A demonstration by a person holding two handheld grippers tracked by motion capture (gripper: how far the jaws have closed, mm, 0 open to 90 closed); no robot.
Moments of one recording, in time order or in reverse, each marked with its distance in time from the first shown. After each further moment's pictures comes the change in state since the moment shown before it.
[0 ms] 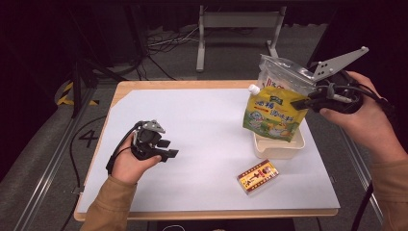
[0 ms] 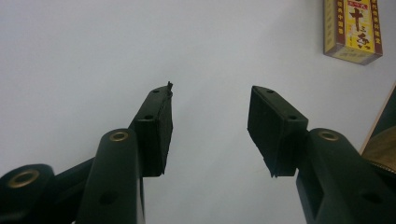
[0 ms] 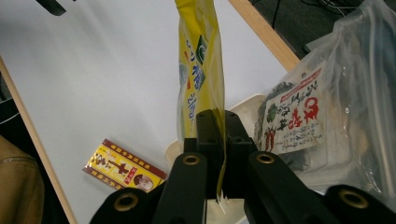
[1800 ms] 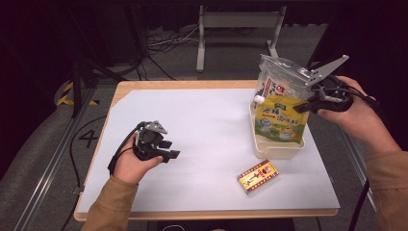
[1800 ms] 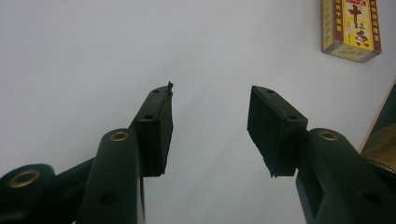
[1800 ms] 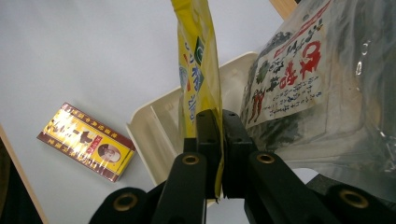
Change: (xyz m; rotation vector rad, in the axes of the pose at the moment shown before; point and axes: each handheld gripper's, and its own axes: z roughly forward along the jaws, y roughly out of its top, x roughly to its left) left arm -0.003 0.001 0.005 0.010 -0.009 0.008; right arm -0.040 -0.031 0.044 0.127 0.025 -0.004
